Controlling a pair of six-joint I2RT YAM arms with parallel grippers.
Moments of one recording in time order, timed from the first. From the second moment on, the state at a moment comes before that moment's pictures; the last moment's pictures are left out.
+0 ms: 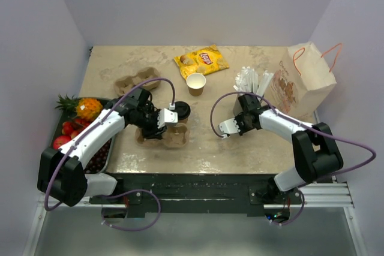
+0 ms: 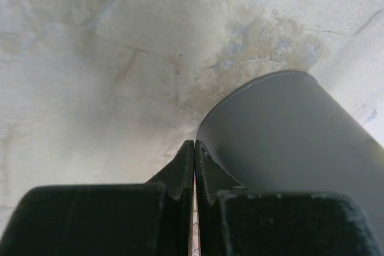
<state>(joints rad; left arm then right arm) -0.41 1.29 0.95 -0.84 0.59 0.95 0.37 1.49 0.80 -0.51 0.01 -1.59</state>
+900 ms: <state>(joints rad) -0.42 1.30 0.88 -0.83 0.54 0.93 0.37 1.68 1.06 -0.52 -0.03 -1.56</state>
